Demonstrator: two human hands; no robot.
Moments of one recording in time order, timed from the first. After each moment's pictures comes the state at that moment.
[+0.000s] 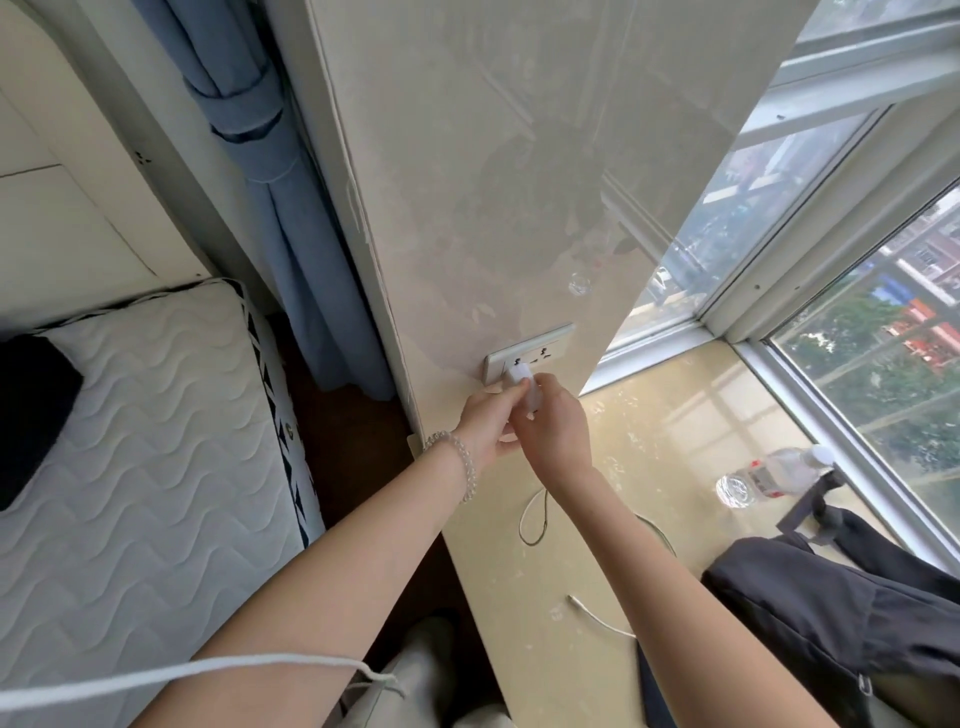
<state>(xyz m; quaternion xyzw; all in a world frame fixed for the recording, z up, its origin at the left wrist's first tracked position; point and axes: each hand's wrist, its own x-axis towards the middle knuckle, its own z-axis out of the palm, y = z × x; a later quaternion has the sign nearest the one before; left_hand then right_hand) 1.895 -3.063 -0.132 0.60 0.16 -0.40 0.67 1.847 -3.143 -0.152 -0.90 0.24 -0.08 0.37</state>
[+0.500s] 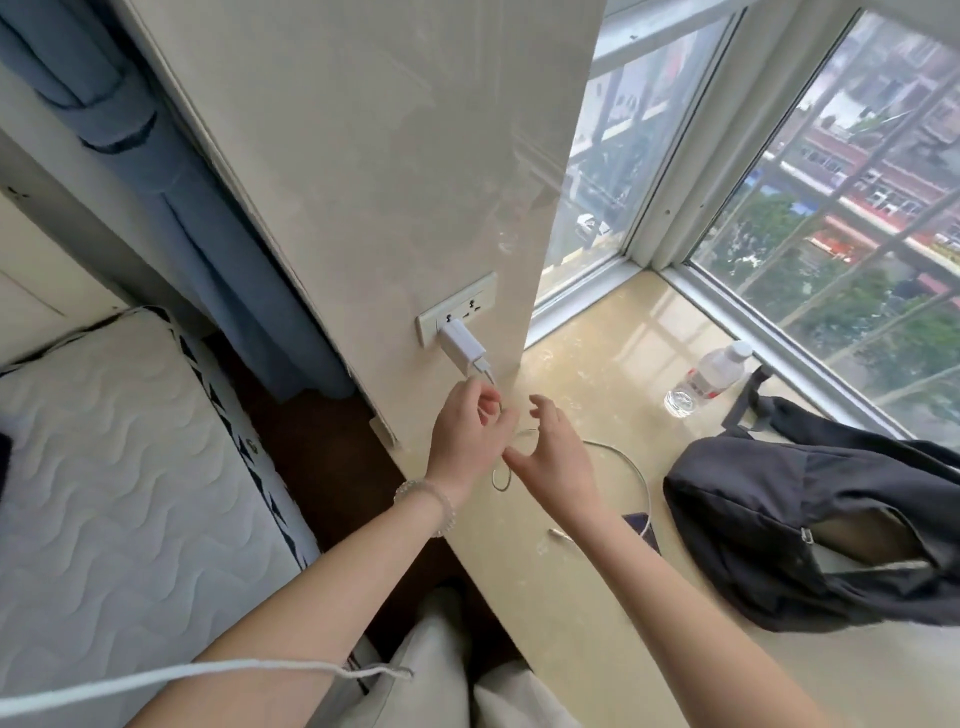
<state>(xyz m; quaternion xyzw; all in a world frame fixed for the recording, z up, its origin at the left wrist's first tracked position) 1.816 -3.047 -0.150 0.84 -0.20 -0.15 0.48 1.732 -3.142 -0.180 -0.88 0.32 -0.05 0.36</state>
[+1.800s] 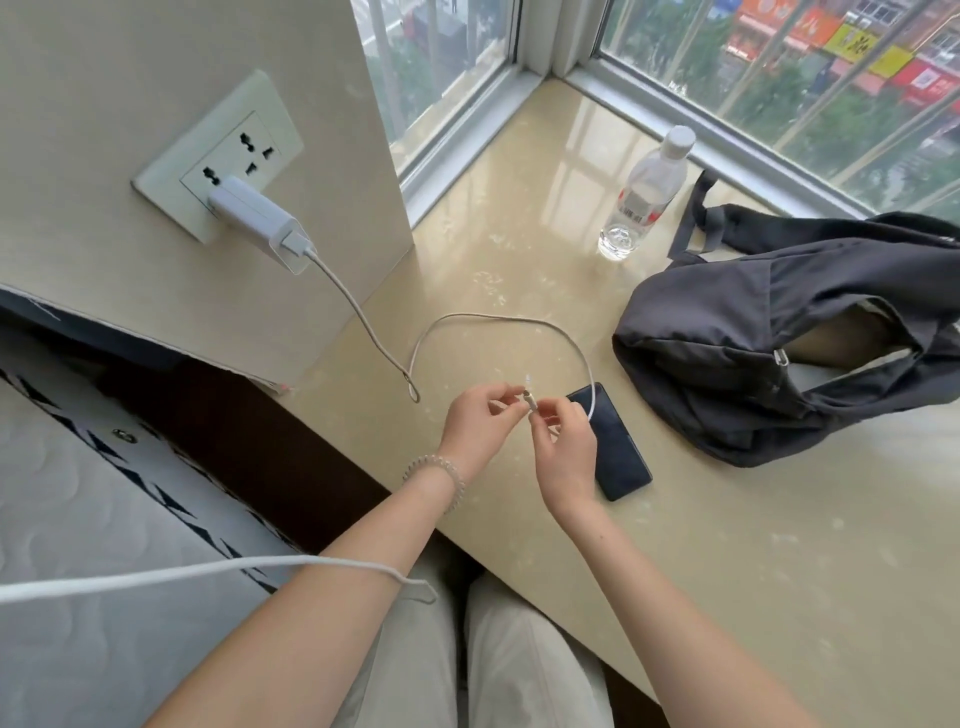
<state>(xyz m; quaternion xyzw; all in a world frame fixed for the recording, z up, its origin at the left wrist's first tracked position) 1.722 -3.107 -0.317 0.78 -0.23 -0.42 0.39 1.607 -3.151 -0.347 -0.71 0.52 -0.17 0.44</state>
